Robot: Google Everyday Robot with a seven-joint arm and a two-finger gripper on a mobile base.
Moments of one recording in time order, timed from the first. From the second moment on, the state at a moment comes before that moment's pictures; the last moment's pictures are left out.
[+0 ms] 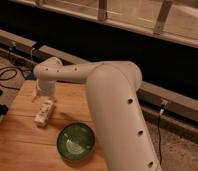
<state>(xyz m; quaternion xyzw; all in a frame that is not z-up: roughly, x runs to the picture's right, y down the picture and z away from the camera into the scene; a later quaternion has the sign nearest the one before) -0.311 0.066 0.828 -0.37 0.05 0.61 0.70</state>
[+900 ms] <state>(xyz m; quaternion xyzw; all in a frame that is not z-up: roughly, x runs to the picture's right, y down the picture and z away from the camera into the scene) -0.326 0.130 0.893 -0.43 0.14 0.58 0.68</state>
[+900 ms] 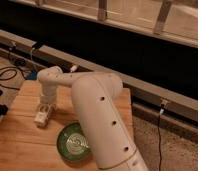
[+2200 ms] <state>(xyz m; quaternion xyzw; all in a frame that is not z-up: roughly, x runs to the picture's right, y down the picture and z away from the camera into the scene) -0.315 0.082 0.833 -0.49 0.00 0.58 0.65</state>
